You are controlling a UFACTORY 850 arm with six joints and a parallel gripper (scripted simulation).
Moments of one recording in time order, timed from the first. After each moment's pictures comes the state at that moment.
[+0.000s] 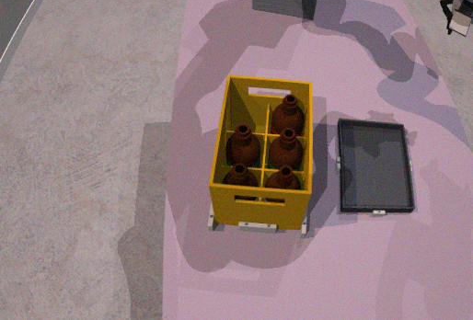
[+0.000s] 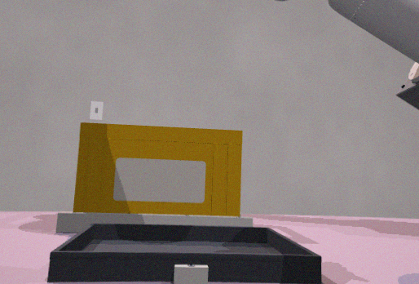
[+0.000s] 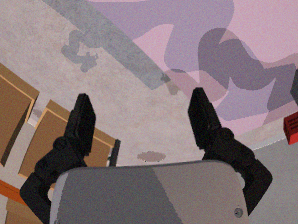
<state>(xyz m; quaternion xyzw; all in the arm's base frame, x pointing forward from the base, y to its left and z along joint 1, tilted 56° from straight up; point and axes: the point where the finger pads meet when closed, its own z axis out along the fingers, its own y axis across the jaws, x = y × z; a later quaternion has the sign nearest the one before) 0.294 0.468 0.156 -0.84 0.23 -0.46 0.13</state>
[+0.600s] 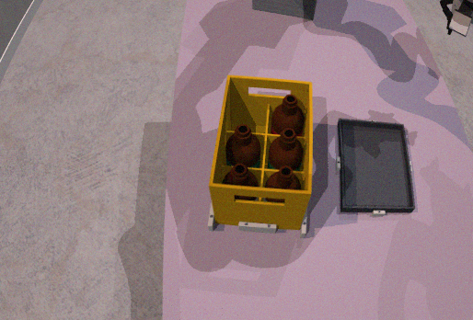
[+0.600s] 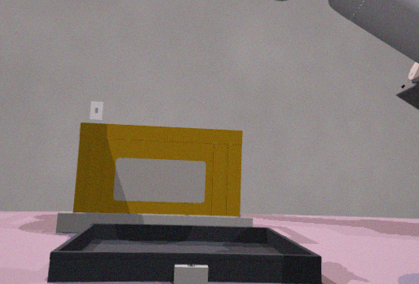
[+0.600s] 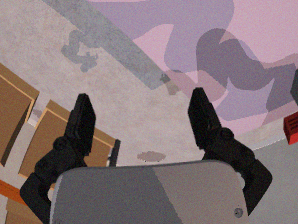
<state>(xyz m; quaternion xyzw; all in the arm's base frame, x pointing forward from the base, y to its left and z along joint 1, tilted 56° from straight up) 0.294 0.468 0.156 -0.84 0.23 -0.46 0.13</state>
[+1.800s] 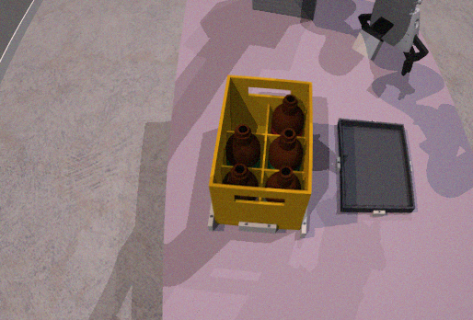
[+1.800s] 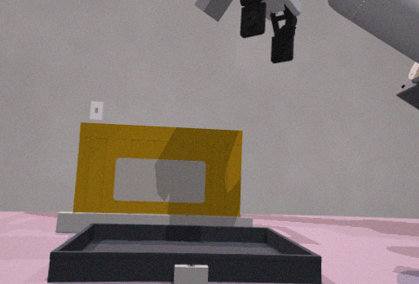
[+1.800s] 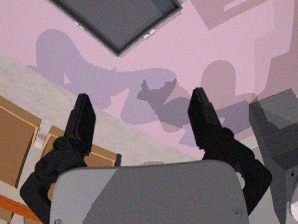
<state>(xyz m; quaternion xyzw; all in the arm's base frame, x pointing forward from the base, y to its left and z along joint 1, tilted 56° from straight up) 0.355 0.237 0.256 -0.83 0.29 -0.46 0.12</state>
